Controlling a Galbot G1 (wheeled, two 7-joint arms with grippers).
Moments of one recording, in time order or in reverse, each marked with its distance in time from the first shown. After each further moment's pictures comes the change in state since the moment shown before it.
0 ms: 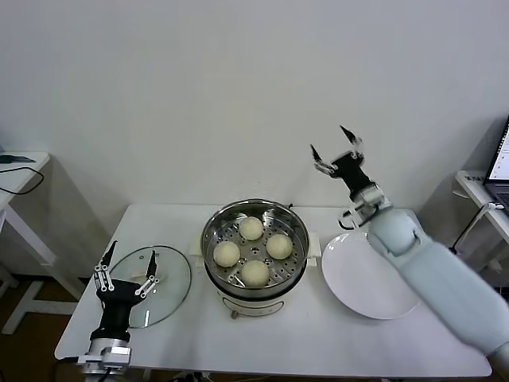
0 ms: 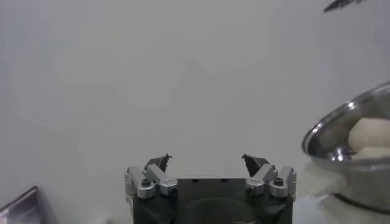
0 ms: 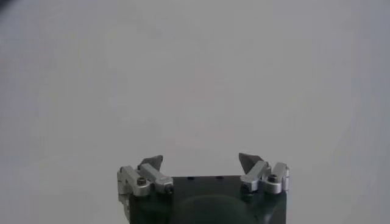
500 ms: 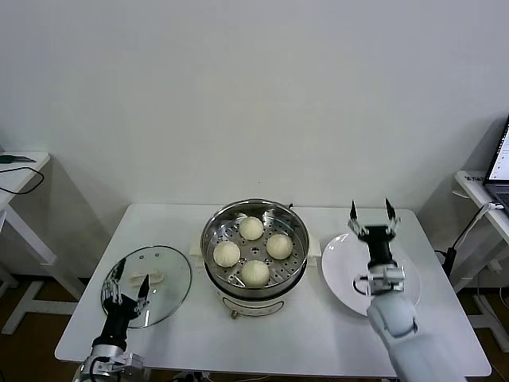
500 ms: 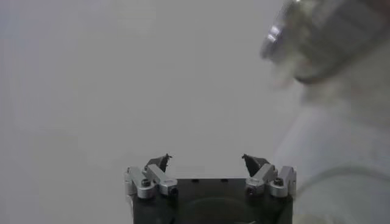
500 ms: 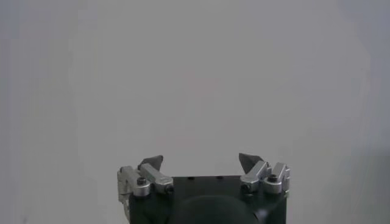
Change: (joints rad) left arm -0.042 0.037 -0.033 0.244 0.444 -0.012 -0.023; right arm -0.492 0.265 0.393 0.014 -0.103 0.141 0.073
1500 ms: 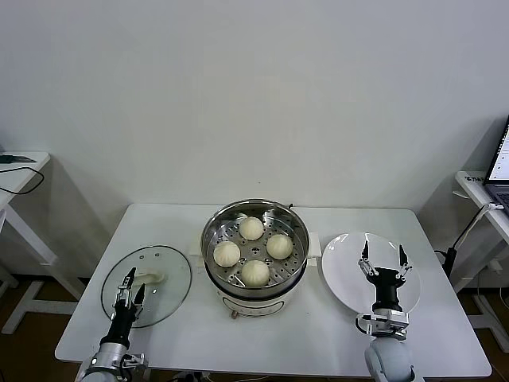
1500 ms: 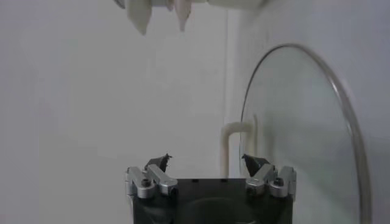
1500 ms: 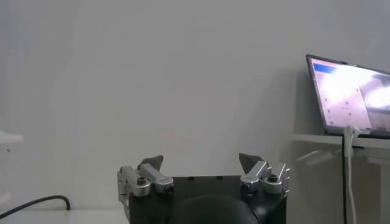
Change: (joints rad) left arm -0.171 -0.019 -0.015 0.333 0.392 -0.035 -0.156; right arm -0.175 0.131 0.126 0.009 -0.066 0.019 0.017
